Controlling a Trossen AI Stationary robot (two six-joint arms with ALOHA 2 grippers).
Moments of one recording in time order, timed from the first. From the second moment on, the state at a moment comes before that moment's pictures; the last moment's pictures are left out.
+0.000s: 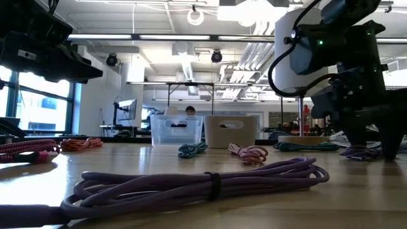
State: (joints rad) left arm 0.03 0.15 0.03 -0.04 0.02 0.15; right arm 0.13 1.60 0.75 -0.82 0.00 -0.04
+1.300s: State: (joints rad) left arm 0.03 0.15 0.03 0.19 0.11 0.10; right arm 0.09 1.58 1.54 -1.12 0.47 0.23
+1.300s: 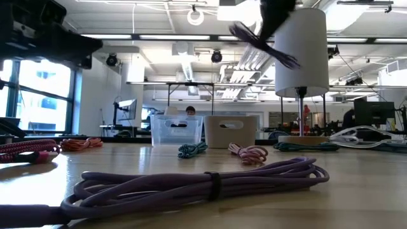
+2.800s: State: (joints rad) left arm 0.03 0.44 0.46 0.19 0.01 0.12; right arm 0.05 1.69 1.79 -0.55 0.27 -0.02
